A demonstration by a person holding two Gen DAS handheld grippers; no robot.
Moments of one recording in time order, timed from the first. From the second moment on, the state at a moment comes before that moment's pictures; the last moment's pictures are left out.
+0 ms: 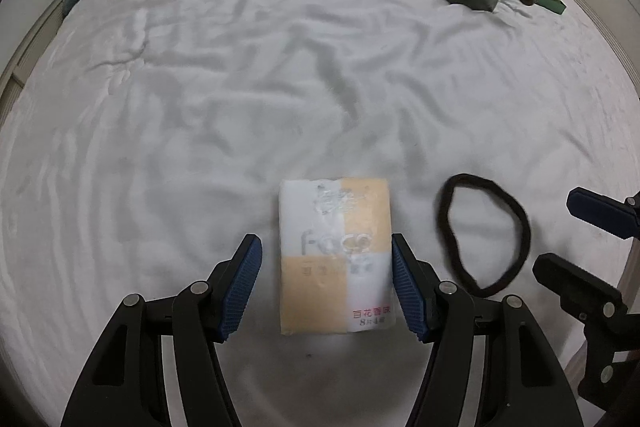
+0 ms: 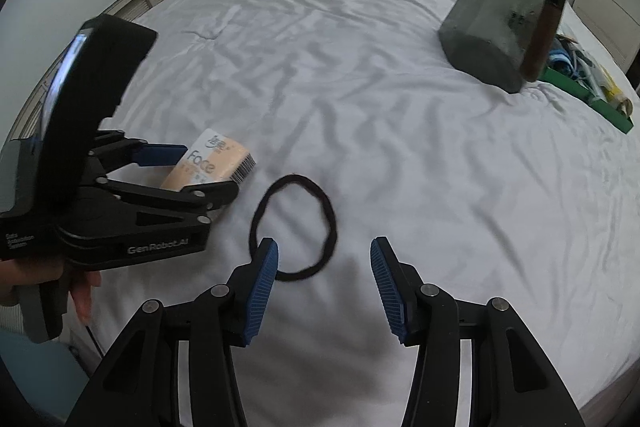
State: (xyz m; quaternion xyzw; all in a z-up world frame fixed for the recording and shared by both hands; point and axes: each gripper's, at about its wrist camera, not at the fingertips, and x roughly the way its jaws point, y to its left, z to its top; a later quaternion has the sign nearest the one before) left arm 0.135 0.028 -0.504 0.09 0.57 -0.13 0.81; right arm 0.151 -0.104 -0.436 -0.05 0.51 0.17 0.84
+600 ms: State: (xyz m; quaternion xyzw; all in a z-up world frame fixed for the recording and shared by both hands) left arm 0.133 0.070 -0.508 0.07 0.57 -0.11 0.81; right arm 0.195 -0.059 -0.490 -0.07 0.54 0.21 0.81
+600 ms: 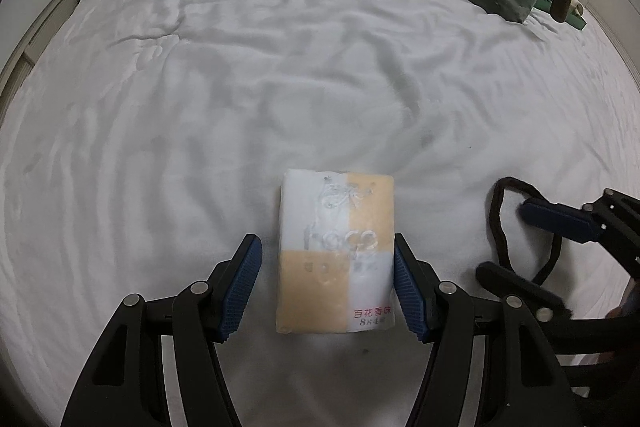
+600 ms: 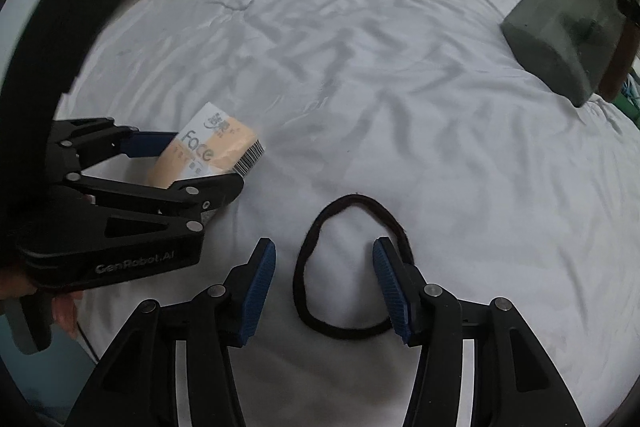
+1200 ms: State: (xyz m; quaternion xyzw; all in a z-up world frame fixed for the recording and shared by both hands) left arm 0.139 0.062 -0.514 0.07 0.58 -0.10 0.81; right arm 0.222 -0.058 -0.517 -0.05 0.56 0.21 0.80
